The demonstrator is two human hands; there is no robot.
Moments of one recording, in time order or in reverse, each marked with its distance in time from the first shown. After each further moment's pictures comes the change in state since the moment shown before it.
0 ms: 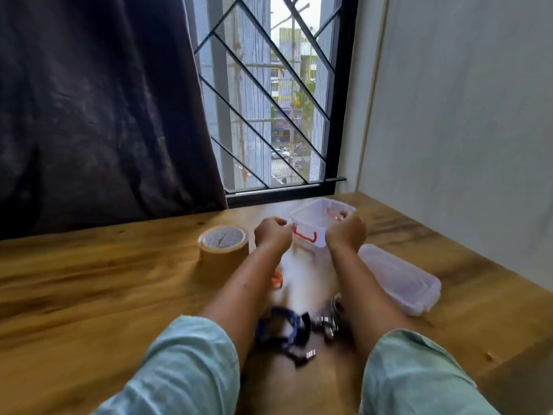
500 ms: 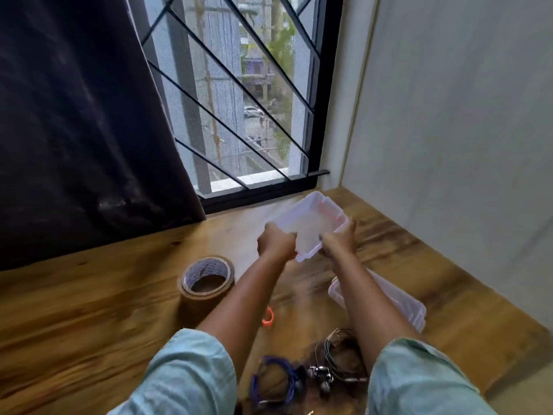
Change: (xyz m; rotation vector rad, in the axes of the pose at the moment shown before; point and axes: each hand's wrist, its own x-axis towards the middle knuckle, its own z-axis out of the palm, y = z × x) left_hand 0.042 0.041 0.022 -0.106 -0.170 -0.210; right_hand 0.040 -0.027 -0.002 0.103 -0.172 0.313
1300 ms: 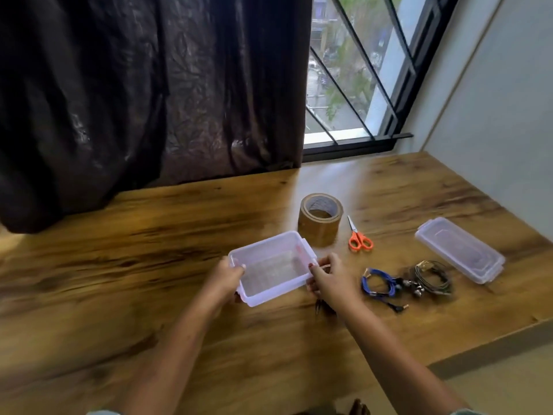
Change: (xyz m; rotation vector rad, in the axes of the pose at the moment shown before) left_hand -0.175 -0.151 -0.299 0.089 0.022 -0.252; right_hand -0.292 0.050 0.073 -0.171 -0.519 -0.012
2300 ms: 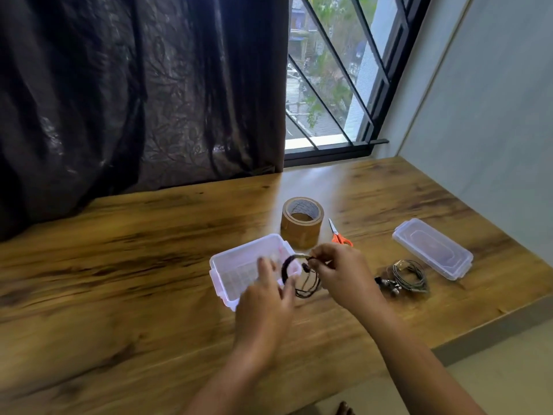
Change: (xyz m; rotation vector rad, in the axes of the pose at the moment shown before) left_hand -0.069 0.015 0.072 0.304 0.233 0.572; right_hand -0.036 -0.052 -0.047 -0.473 0.088 -0.384
